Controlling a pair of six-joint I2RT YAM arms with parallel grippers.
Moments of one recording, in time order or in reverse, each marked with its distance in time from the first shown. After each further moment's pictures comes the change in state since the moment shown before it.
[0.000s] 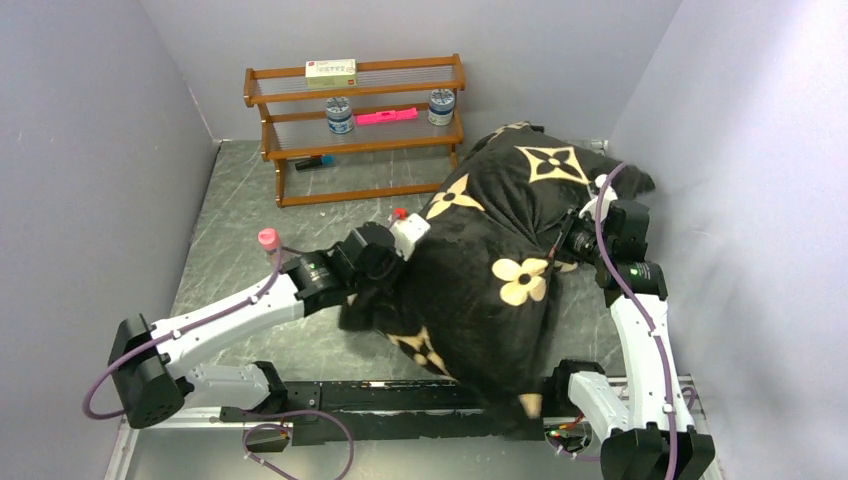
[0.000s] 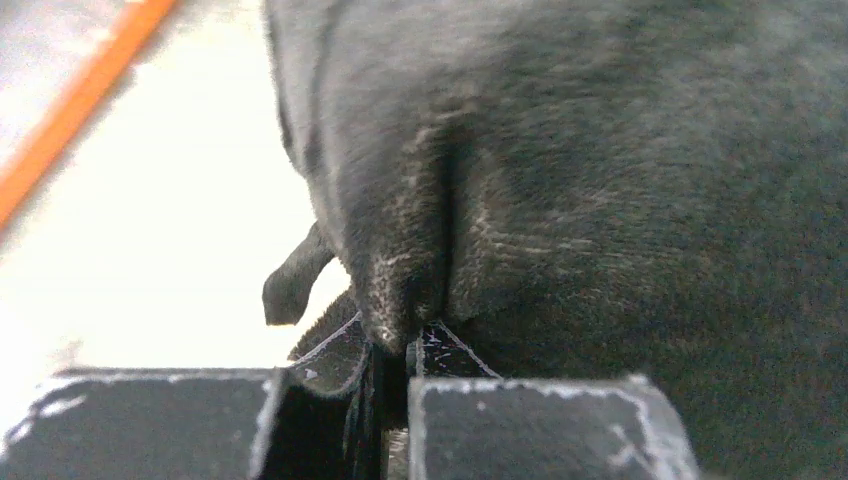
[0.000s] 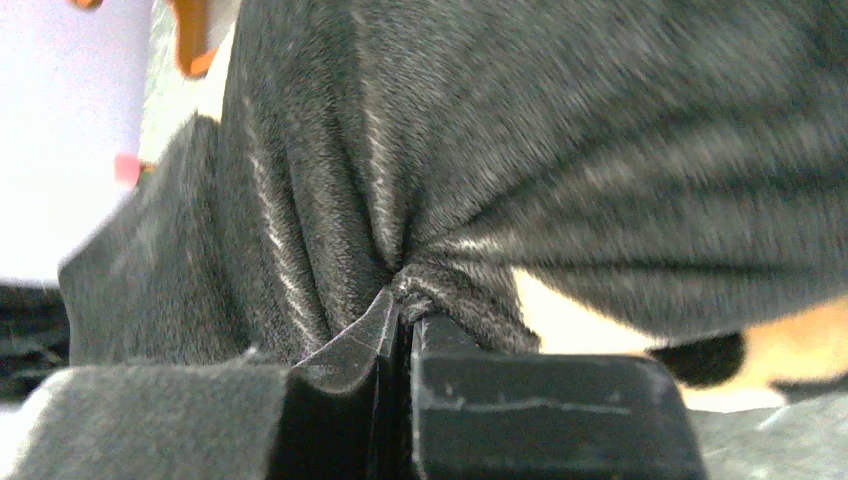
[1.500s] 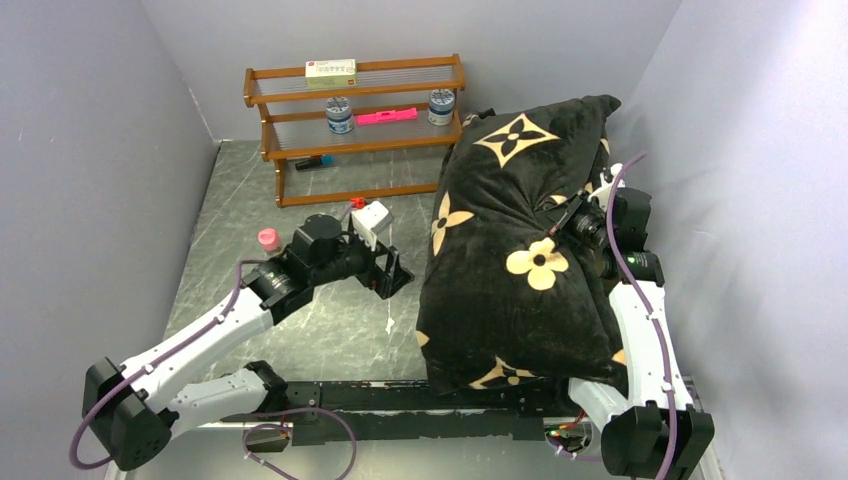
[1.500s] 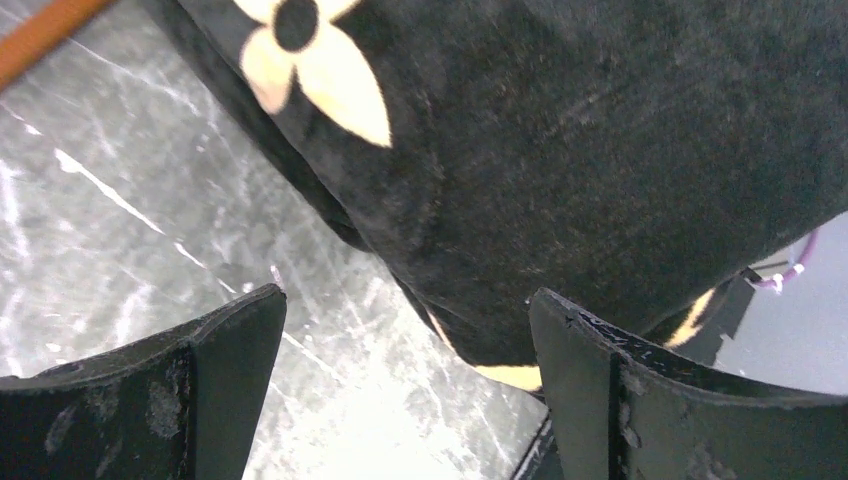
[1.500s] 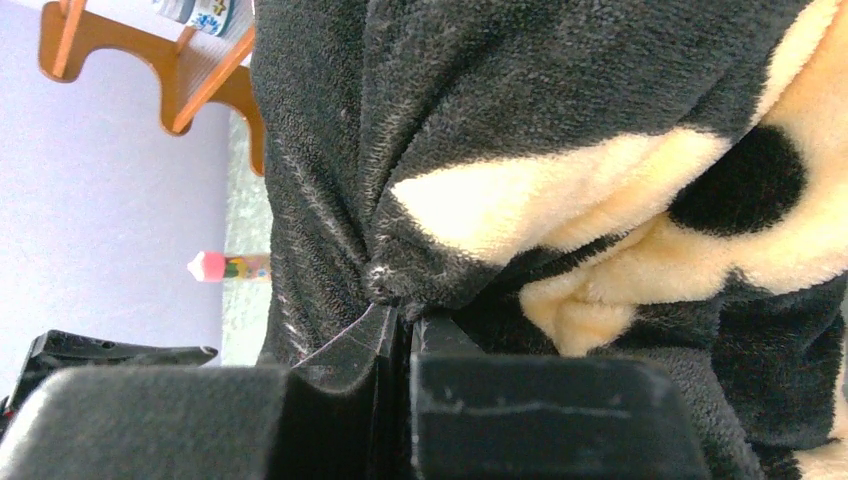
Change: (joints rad) left arm 0.260 -0.222 -0.152 0.195 0.423 -0.053; right arm -0.010 0.071 0.006 0.148 -0.013 0.251
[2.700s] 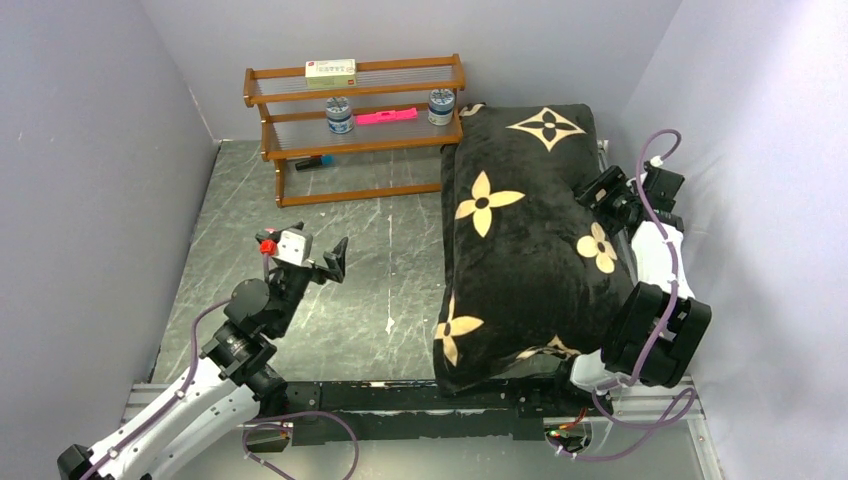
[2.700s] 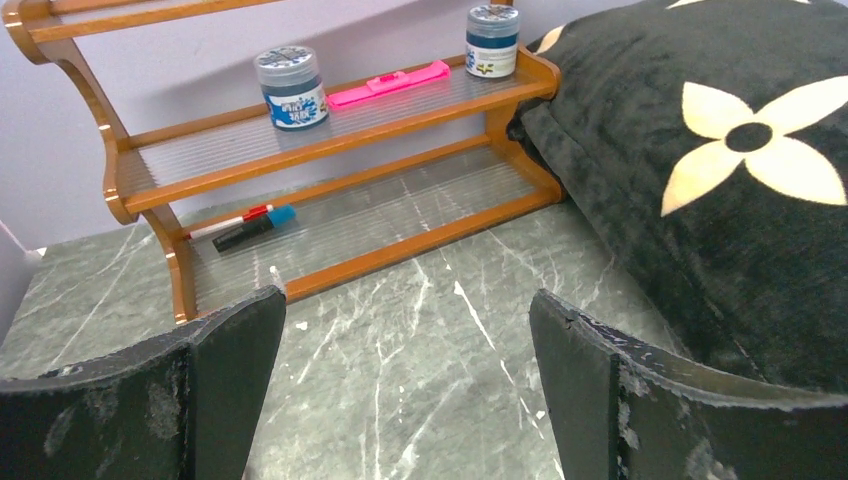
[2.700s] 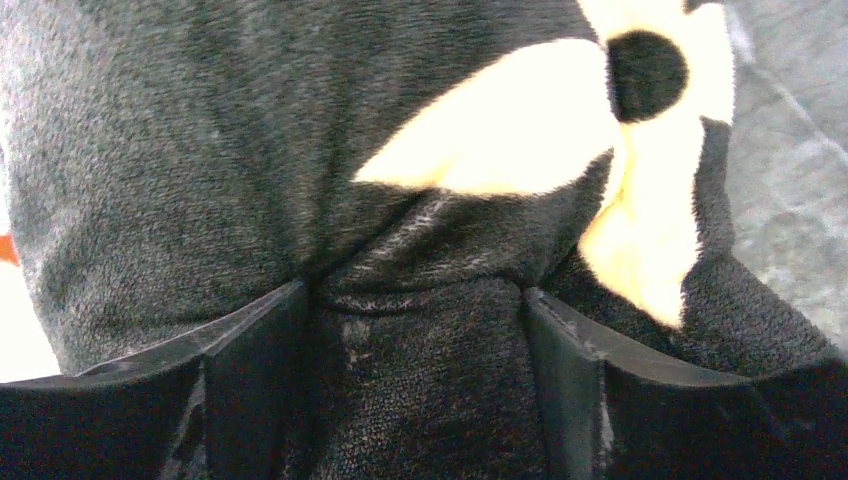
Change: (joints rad) left arm 0.023 -0.513 -0.407 0.416 -0.630 0.228; right arm -0.321 0.492 0.189 0.053 0.022 -0.115
